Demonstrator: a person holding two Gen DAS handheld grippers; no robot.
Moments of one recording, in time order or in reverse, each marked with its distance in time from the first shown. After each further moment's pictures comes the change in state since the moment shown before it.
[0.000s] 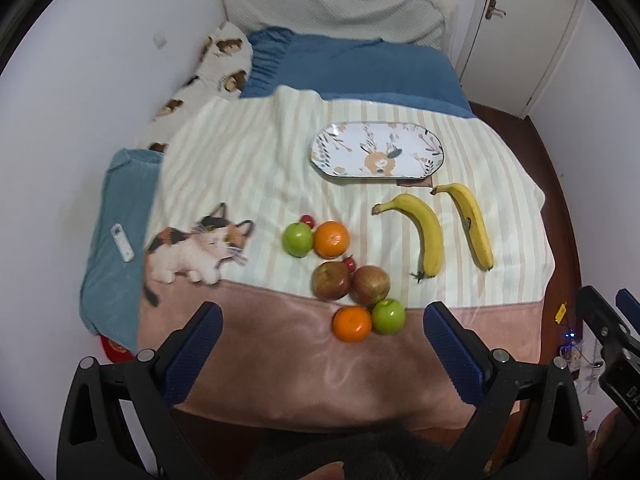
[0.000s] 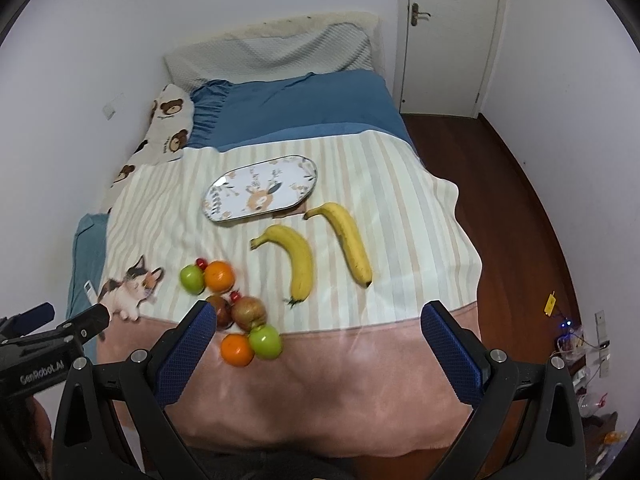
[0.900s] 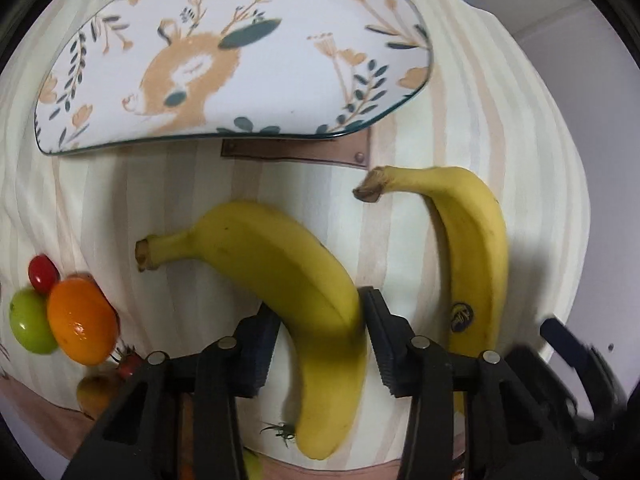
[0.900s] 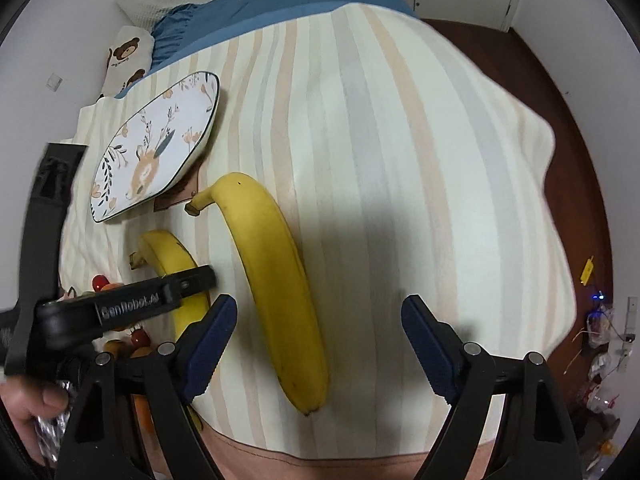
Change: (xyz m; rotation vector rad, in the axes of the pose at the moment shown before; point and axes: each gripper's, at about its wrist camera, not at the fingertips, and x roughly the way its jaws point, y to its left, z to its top) left arm 0.319 -0.153 0.103 -0.013 0.360 -0.293; right arm 0.336 -0.097 0.068 0.046 0.339 0.096
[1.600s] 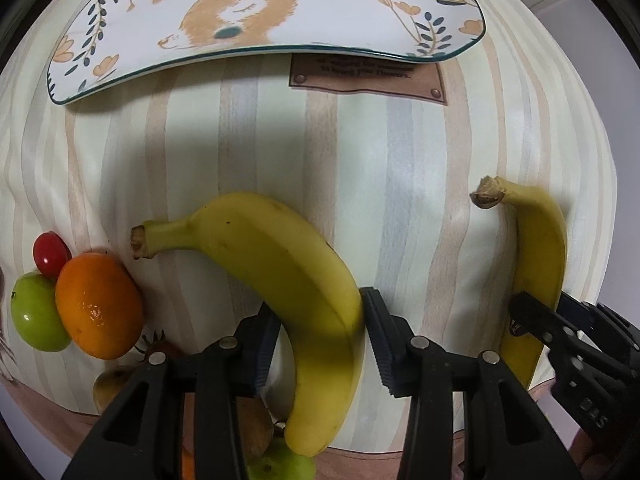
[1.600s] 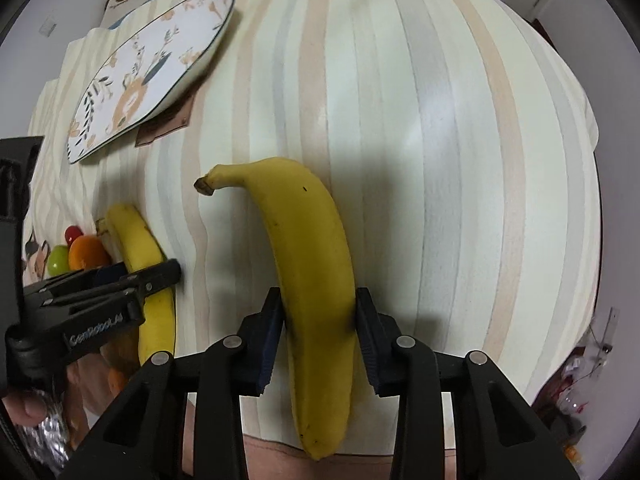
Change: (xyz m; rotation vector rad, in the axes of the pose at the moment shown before) left arm 0.033 0.026 -0.025 0.037 0.040 0.051; right arm 0.056 0.030 -0.016 -0.076 0.185 -0.069
